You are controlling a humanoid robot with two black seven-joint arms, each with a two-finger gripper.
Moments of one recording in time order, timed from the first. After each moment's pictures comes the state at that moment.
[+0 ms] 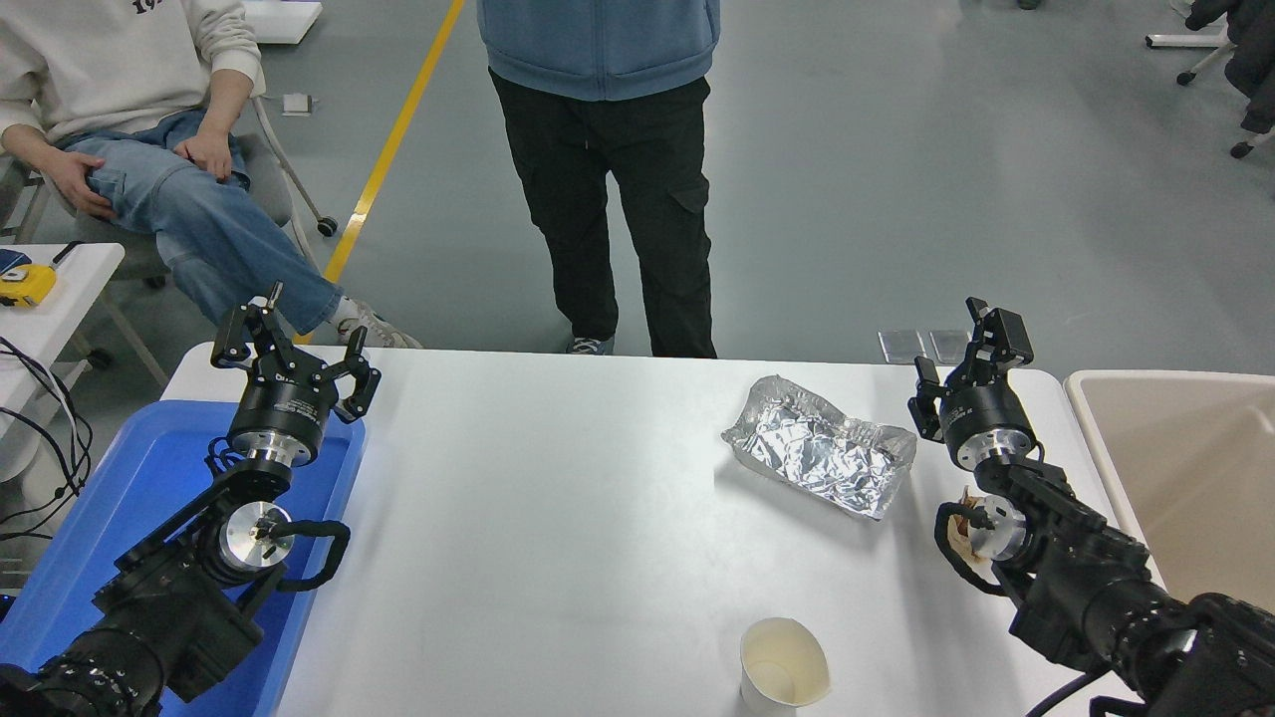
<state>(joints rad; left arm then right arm) -0.54 0.25 -1.02 -0.52 0.17 -0.43 -0.57 0.76 -0.05 0.60 0.18 -0.12 0.11 0.63</state>
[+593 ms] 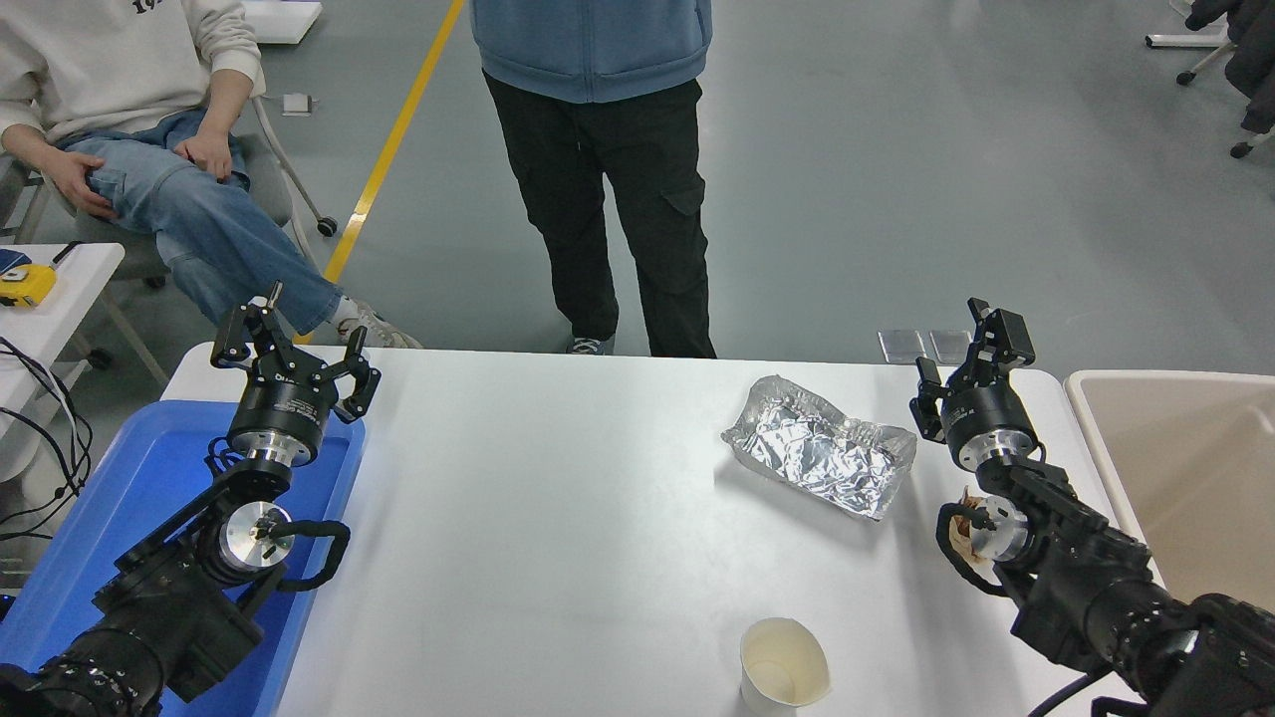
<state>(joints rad) -0.54 0.25 -1.02 -0.52 0.17 -0.43 -0.57 0.76 -0.05 0.60 0.18 -0.12 0.11 0.63</state>
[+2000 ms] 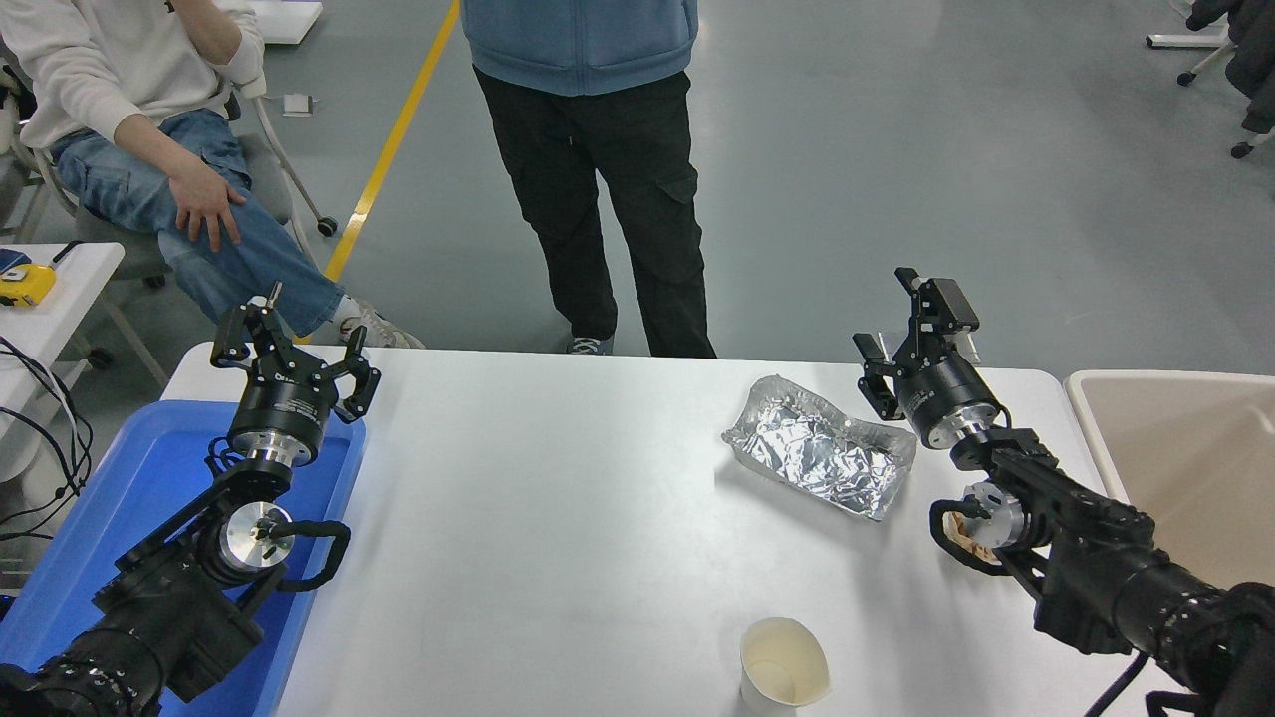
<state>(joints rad) -0.54 0.25 -1.02 -0.52 0.17 -0.43 -0.57 0.81 -0.26 0.32 0.62 -0.31 0.12 0.58</state>
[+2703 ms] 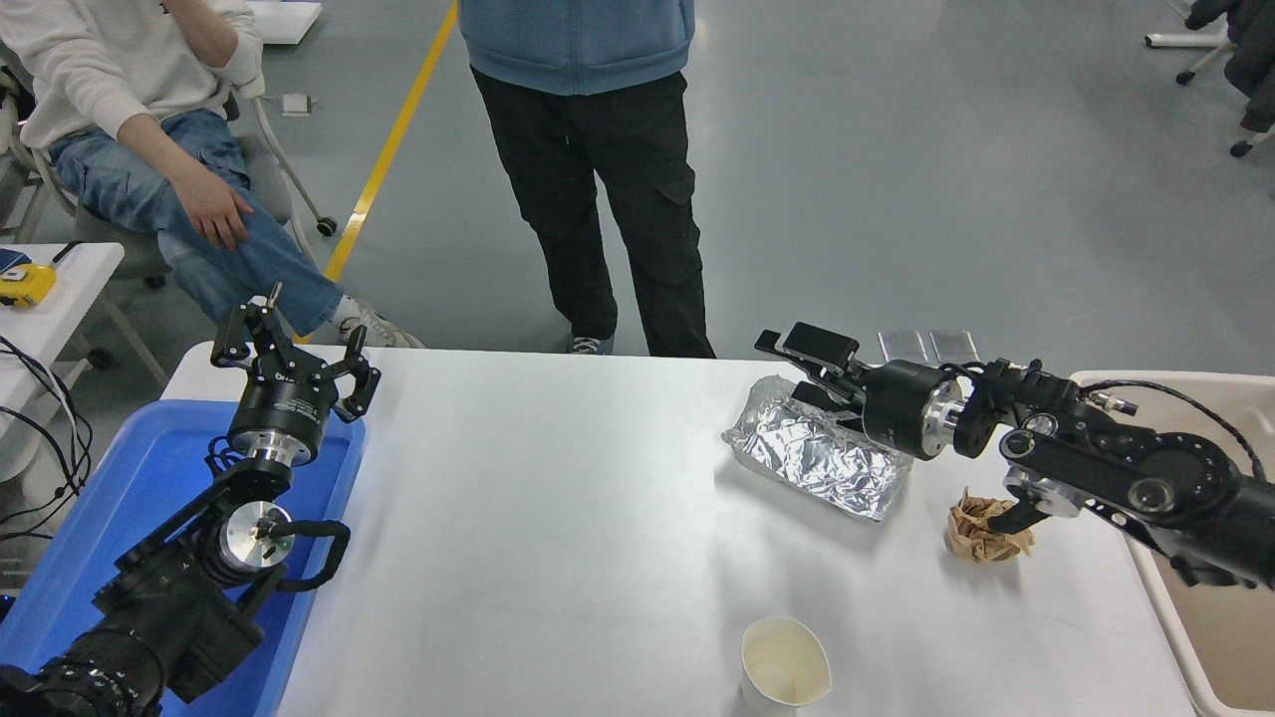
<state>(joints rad) -0.54 0.25 -1.02 -0.52 0.17 -0.43 -0.57 1.10 -0.56 -0.10 1.21 -0.85 0.05 0.26</state>
